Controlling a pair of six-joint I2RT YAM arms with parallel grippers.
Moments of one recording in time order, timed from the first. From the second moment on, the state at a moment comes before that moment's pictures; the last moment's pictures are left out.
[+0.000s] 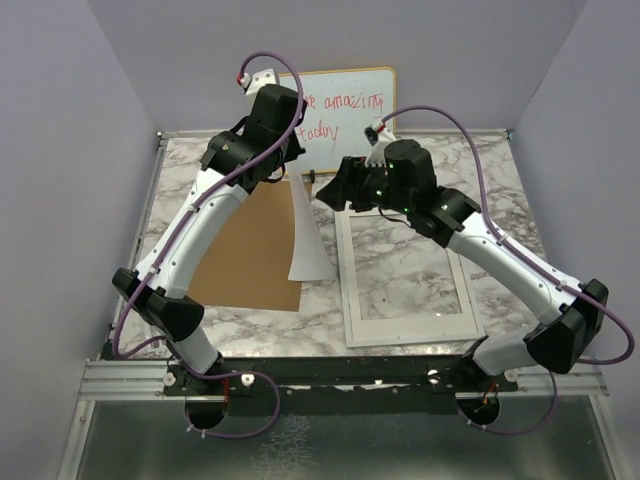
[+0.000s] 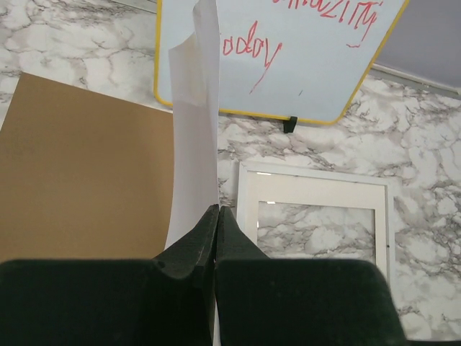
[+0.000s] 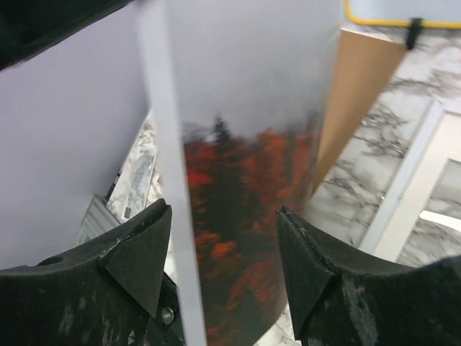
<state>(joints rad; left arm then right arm) -0.59 1.65 2.03 -0.94 -0.43 -0.61 0.68 1.42 1.41 -0.38 -0.12 0.57</state>
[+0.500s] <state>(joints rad) -0.59 1.65 2.02 -0.94 -0.45 -0.67 0.84 1.58 1.52 -0.34 0.06 0.42</state>
